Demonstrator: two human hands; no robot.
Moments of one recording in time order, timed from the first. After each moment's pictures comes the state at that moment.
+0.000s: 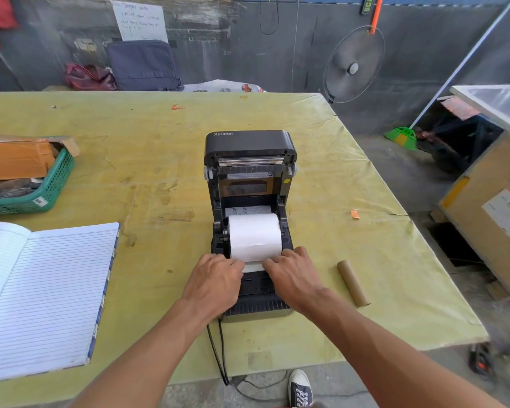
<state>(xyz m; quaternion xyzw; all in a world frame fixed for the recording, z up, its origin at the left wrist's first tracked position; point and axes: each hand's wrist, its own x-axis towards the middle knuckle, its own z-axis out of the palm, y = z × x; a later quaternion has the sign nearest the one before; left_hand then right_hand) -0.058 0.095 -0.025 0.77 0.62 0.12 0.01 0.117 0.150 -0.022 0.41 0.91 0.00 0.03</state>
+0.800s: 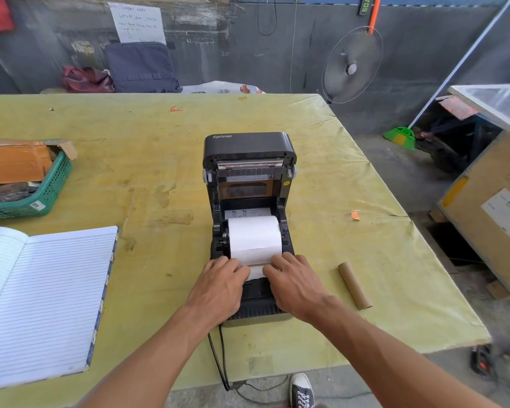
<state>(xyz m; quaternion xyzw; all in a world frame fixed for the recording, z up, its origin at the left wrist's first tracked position) -0.058 0.098 -0.039 0.78 0.62 0.10 0.04 0.126 0.147 -0.034 0.40 0.92 -0.04 -0.04</state>
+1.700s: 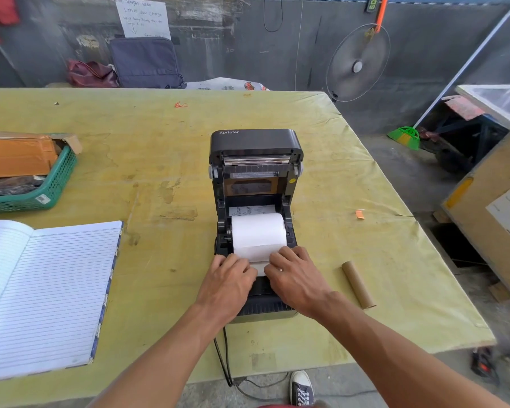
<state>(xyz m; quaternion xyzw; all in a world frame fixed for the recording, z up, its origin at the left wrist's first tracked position) -0.047 0.095 -0.036 0.79 0.60 0.12 -0.01 0.124 0.150 -0.029 0.33 0.94 0.04 -0.10</state>
